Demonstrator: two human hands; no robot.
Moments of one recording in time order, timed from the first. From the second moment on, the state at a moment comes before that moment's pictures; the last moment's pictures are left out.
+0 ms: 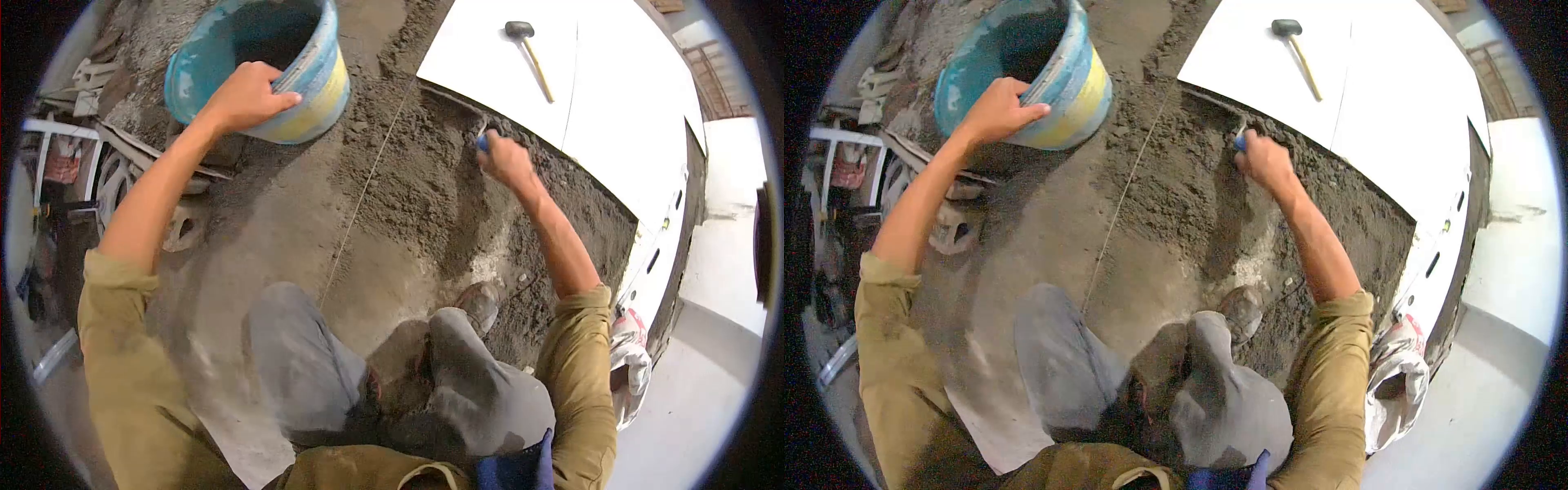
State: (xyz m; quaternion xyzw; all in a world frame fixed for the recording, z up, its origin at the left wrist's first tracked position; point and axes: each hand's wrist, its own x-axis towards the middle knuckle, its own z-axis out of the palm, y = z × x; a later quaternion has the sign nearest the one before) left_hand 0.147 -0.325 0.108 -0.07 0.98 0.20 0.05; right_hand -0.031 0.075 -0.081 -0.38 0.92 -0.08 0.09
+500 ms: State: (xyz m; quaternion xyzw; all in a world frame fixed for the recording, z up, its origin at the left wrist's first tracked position) left_hand 0.145 -0.324 0.106 -0.02 0.98 0.21 0.04; right_hand 0.069 0.134 -0.080 -0.27 0.93 -0.11 0.24
